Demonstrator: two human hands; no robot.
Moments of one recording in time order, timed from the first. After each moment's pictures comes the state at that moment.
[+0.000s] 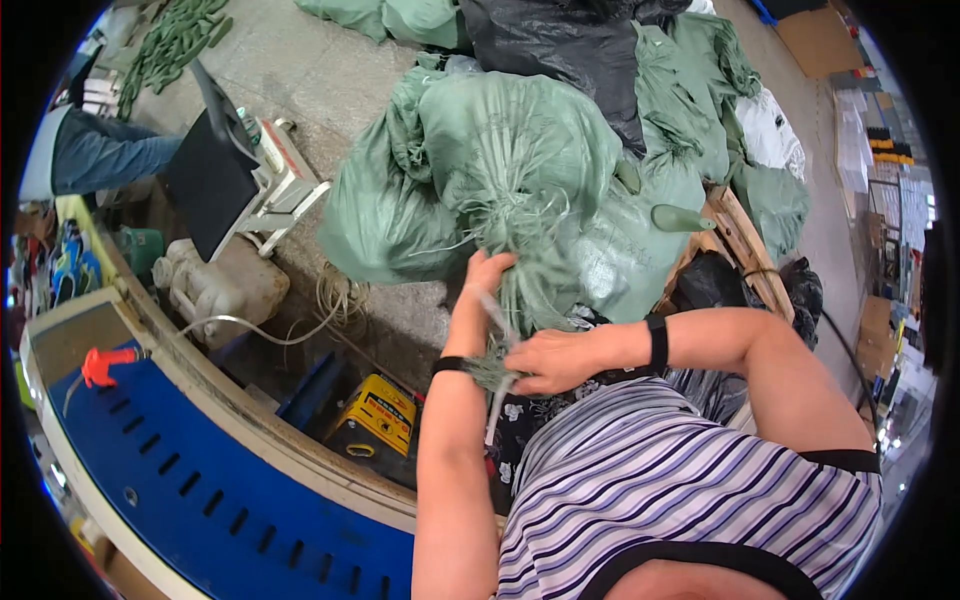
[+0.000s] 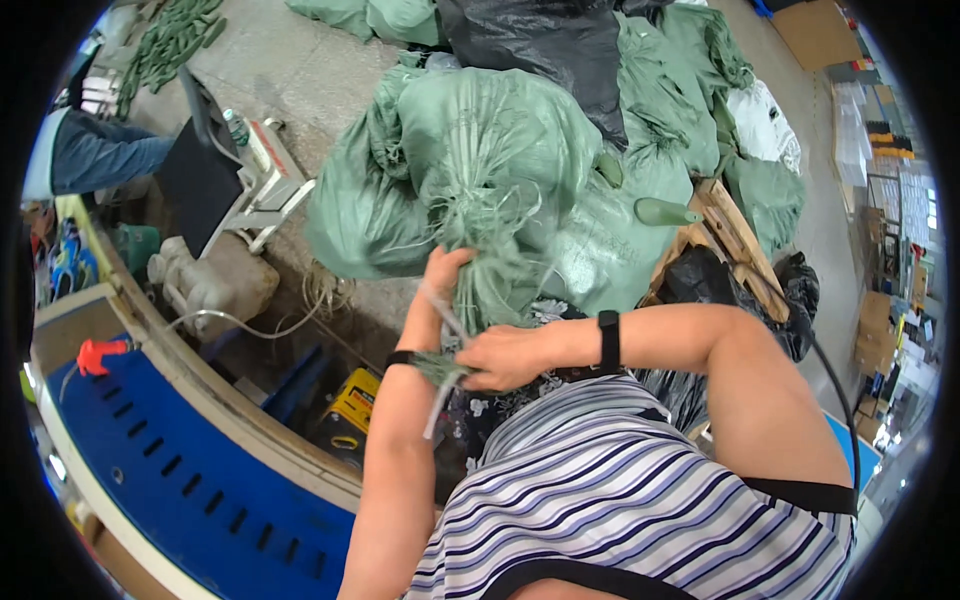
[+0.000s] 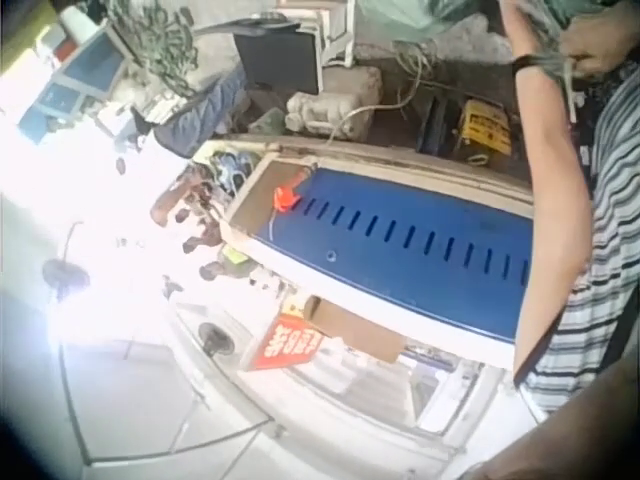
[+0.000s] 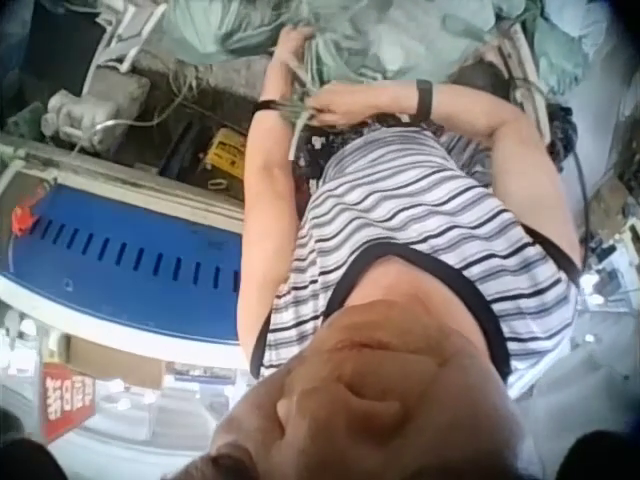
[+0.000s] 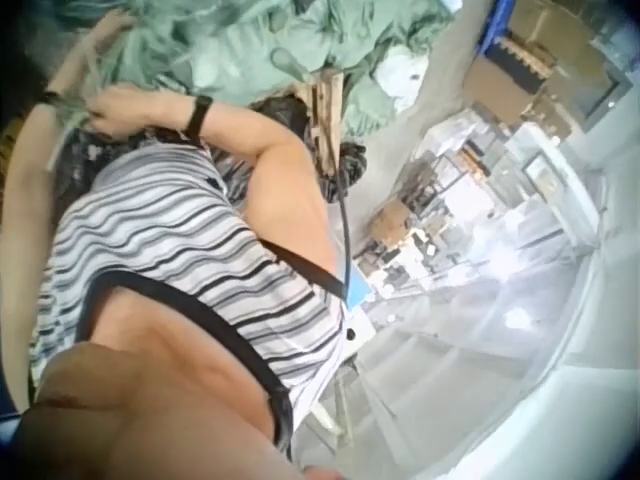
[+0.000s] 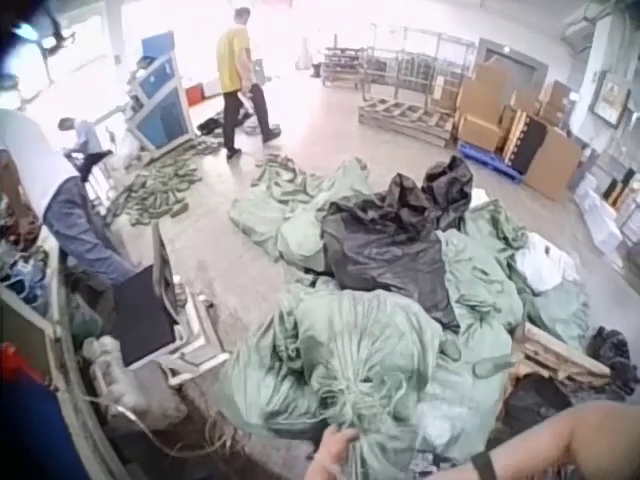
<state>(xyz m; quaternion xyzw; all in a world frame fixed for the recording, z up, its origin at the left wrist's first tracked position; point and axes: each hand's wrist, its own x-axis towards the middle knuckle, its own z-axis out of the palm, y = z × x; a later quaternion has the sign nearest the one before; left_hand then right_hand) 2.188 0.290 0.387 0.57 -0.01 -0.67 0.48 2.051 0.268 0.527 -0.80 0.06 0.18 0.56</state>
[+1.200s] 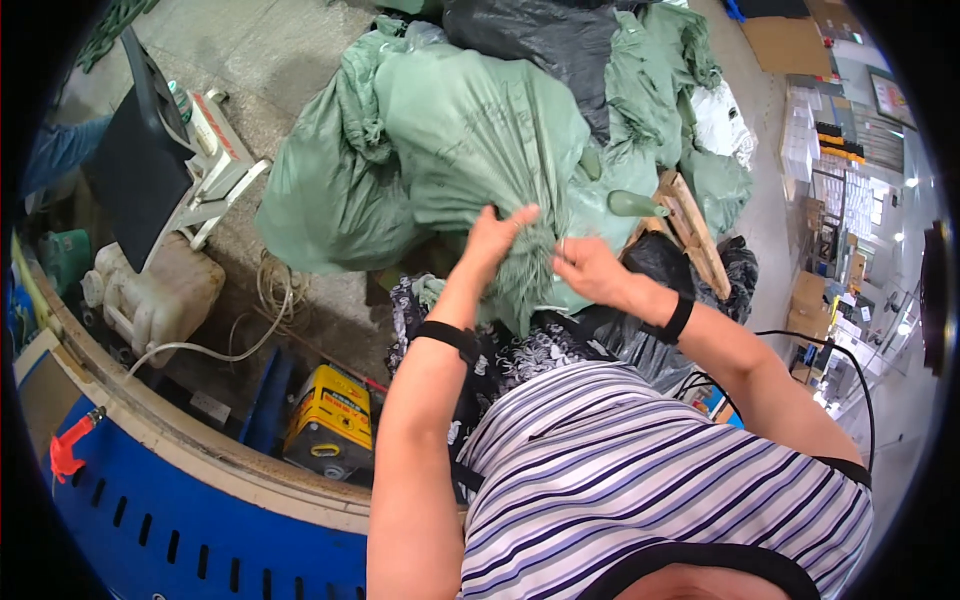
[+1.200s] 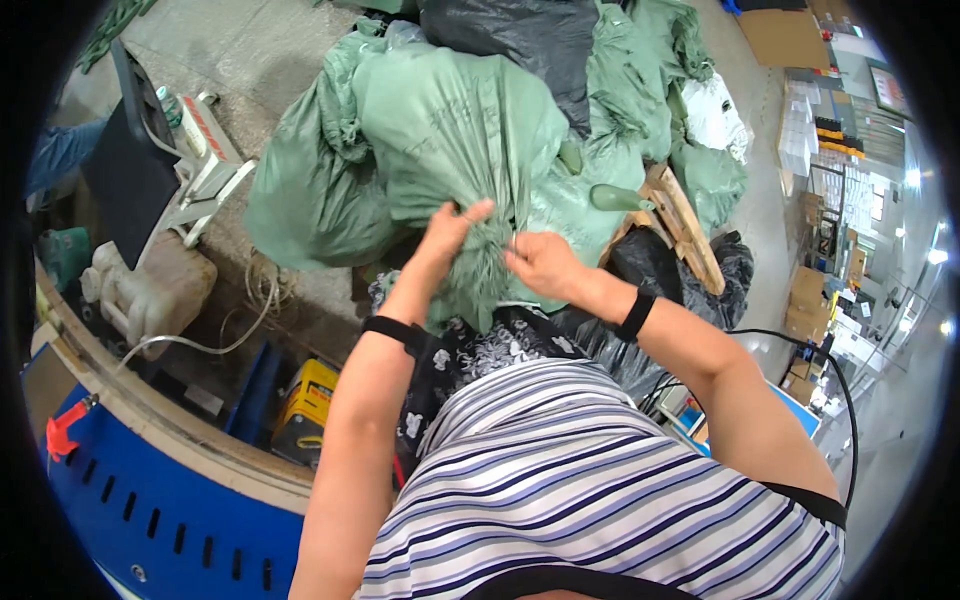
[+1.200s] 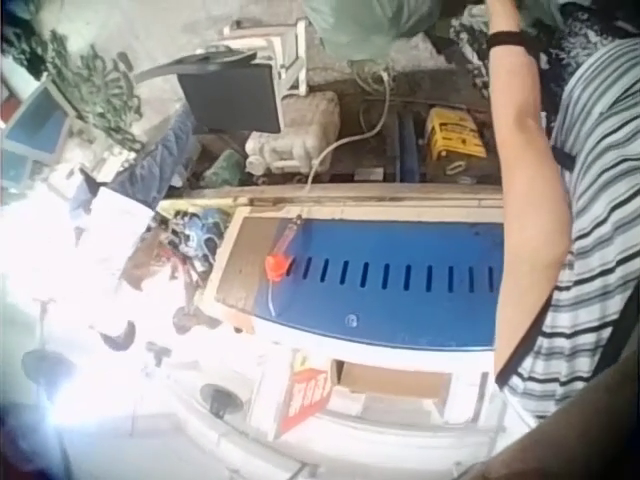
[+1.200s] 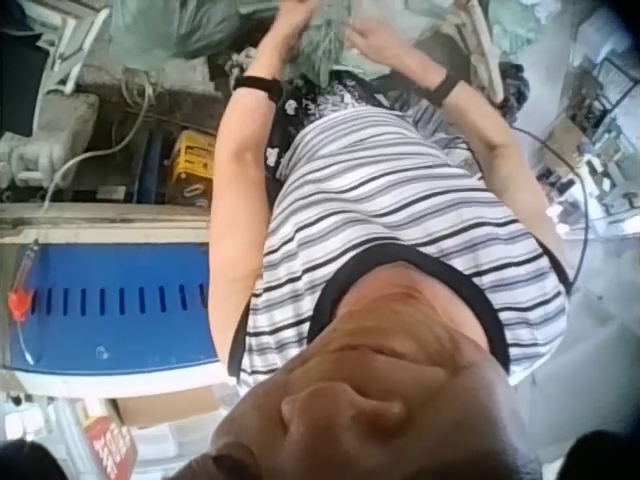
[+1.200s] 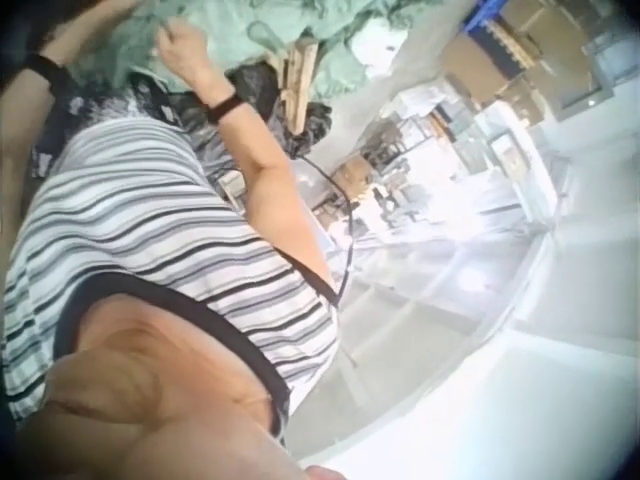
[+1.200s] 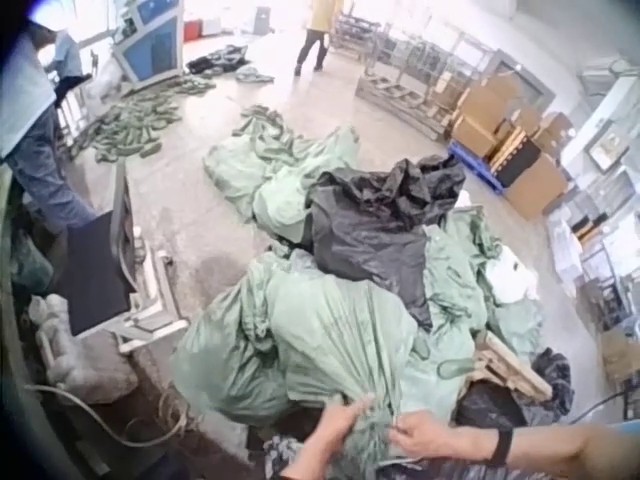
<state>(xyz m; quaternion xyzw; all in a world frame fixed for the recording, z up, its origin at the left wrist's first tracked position) 2.192 0.210 0.402 0.61 -0.11 -0.66 0.43 2.034 0.171 0.486 -0.82 0.41 0.09 0.39</state>
